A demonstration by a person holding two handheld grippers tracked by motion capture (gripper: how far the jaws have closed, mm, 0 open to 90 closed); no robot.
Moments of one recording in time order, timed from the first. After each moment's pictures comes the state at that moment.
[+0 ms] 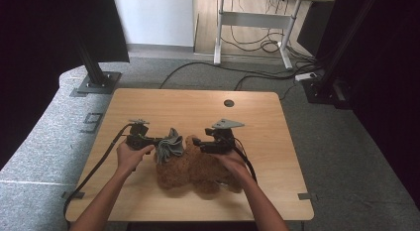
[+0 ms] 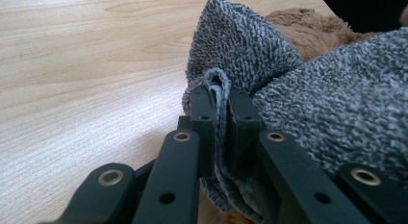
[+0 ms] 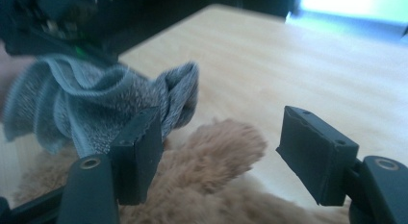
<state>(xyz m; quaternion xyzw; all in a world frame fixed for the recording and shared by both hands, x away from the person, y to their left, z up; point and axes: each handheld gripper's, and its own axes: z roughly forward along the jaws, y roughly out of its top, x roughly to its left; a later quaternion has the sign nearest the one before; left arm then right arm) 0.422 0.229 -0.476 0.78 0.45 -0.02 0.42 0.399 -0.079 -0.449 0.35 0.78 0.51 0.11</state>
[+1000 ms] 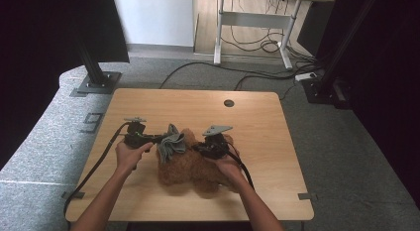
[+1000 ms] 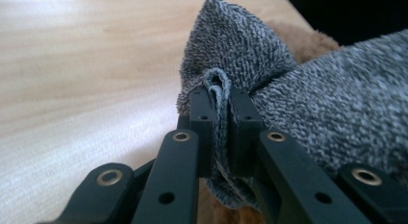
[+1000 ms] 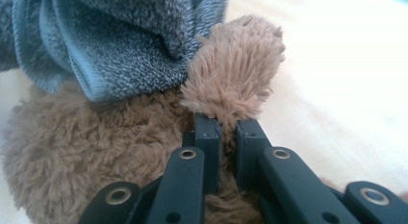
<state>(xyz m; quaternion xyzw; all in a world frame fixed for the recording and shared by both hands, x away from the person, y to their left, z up) 0.422 0.235 -0.464 0.75 0.46 -0.01 0.47 0.398 -0.068 -0.469 0.30 0.83 0.47 0.10</state>
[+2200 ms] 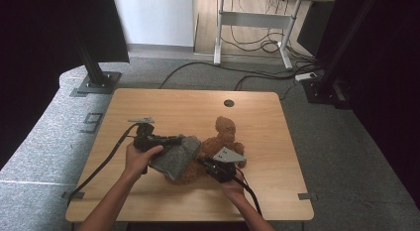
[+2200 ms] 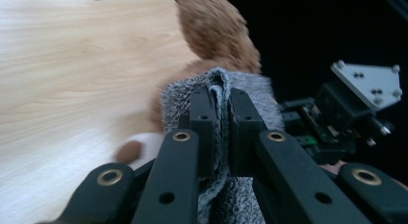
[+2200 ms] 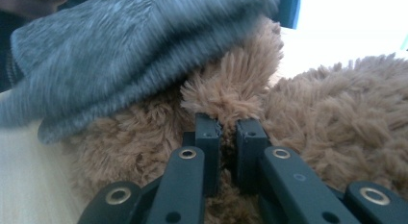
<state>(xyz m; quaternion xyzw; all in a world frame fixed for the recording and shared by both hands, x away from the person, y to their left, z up) 0.390 0.186 -0.437 0.76 0.37 -0.09 0.53 0.333 -0.088 -0.503 0.31 0.75 0.56 0.17</state>
